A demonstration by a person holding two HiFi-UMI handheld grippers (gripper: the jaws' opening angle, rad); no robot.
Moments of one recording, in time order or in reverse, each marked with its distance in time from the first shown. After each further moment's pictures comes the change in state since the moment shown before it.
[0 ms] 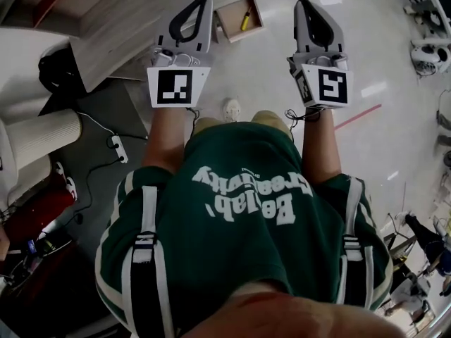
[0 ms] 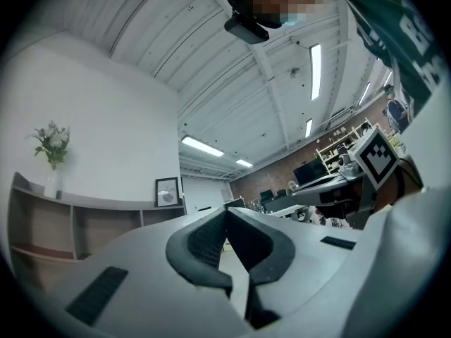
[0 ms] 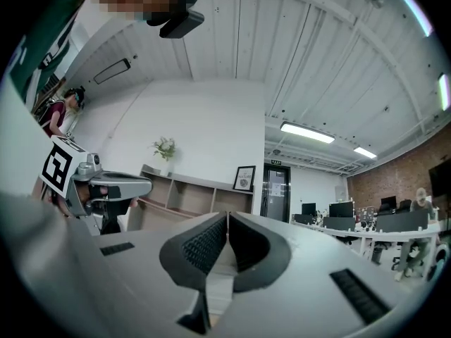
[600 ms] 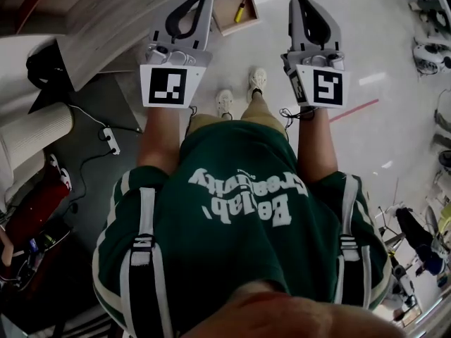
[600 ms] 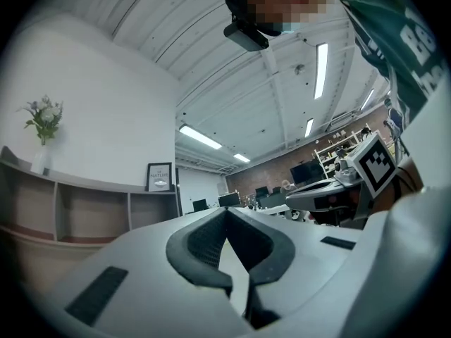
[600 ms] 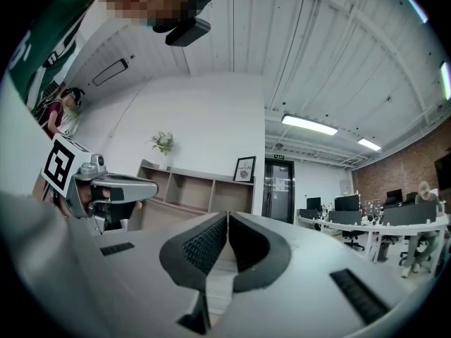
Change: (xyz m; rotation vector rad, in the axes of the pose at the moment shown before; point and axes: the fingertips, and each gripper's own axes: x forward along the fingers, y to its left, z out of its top) left arm 0.076 -0.009 -0.054 -0.066 0.063 -0.035; right arm 0.060 -0.043 -0.037 0.025 -0.053 0.058
